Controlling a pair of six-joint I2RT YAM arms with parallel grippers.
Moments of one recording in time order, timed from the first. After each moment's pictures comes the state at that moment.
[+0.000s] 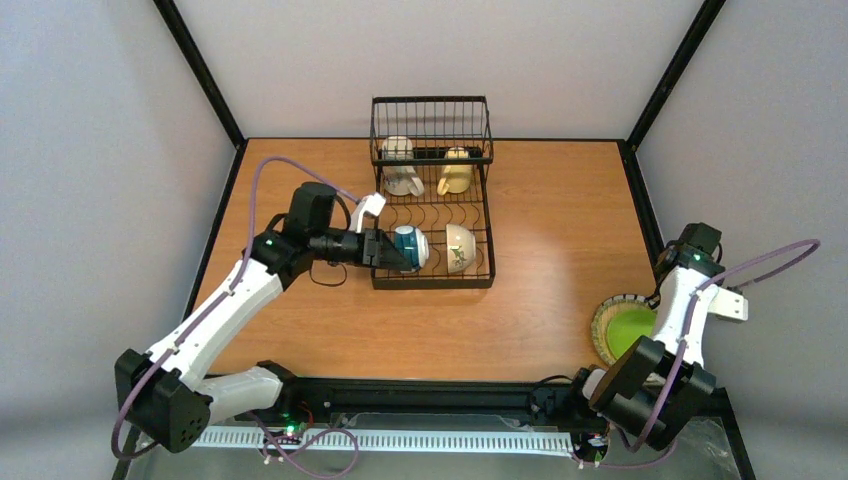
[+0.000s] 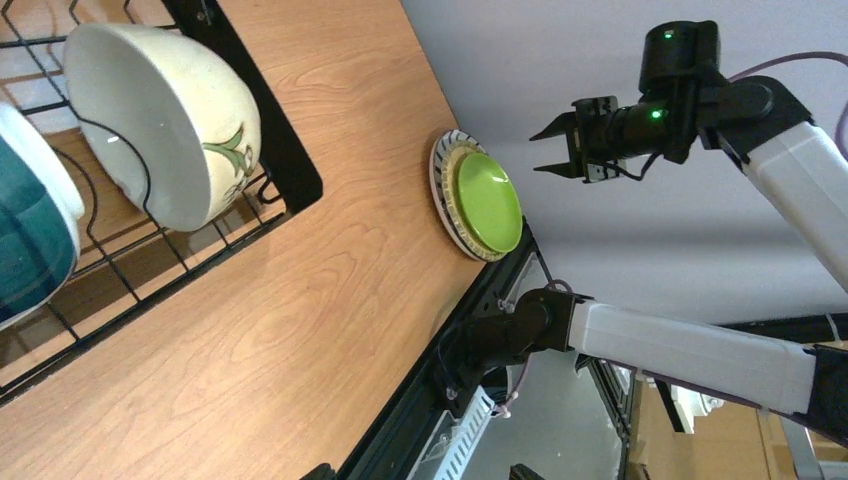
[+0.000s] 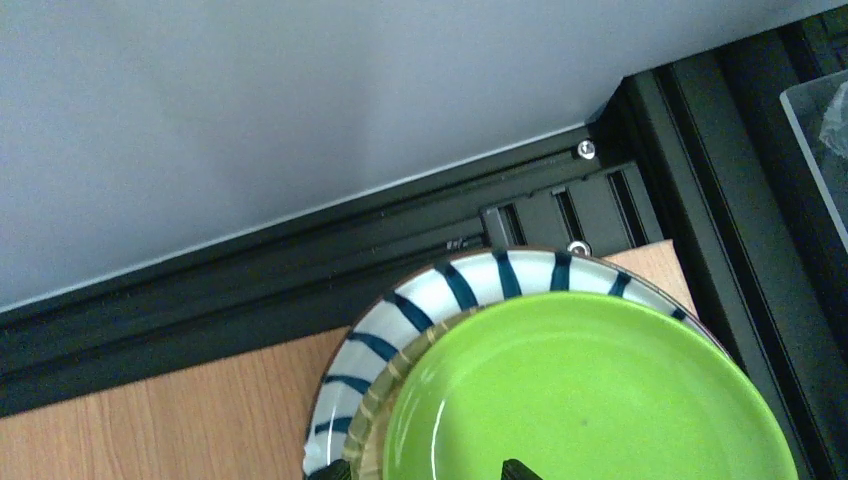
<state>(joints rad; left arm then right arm) -0.48 1.14 1.00 -0.51 0.80 -0.53 -0.61 1.18 0.90 -0.93 0.46 1.19</state>
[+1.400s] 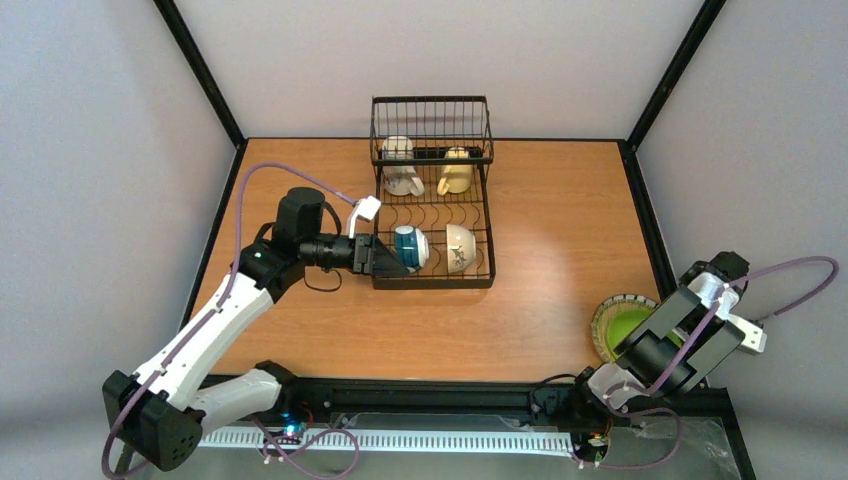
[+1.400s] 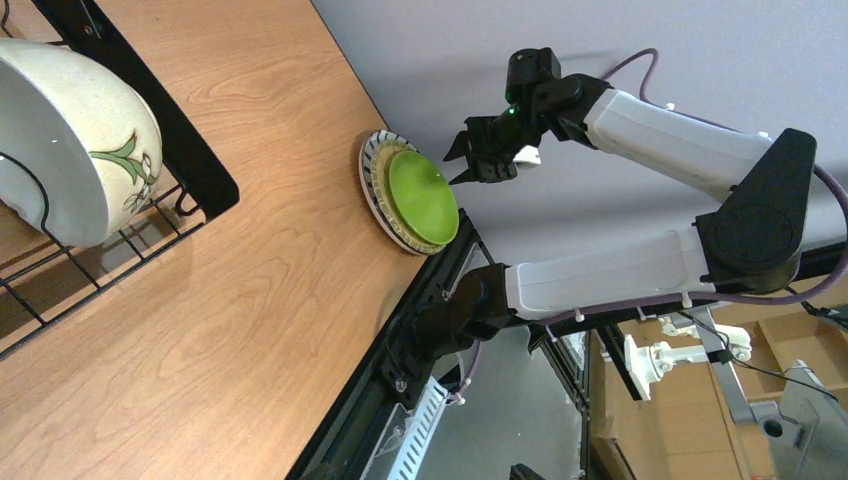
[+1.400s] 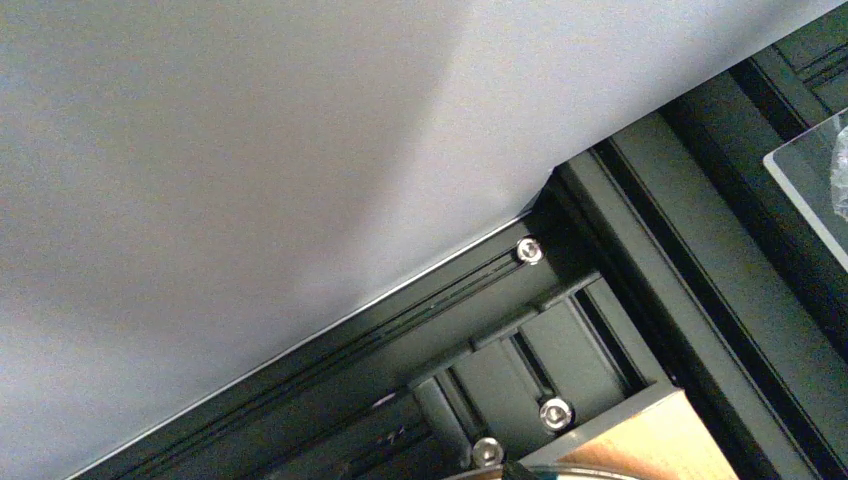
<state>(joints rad) -0.48 1.04 0.96 -0.44 0.91 -0.56 -0.87 1.45 0.82 -0.63 0.52 1.17</state>
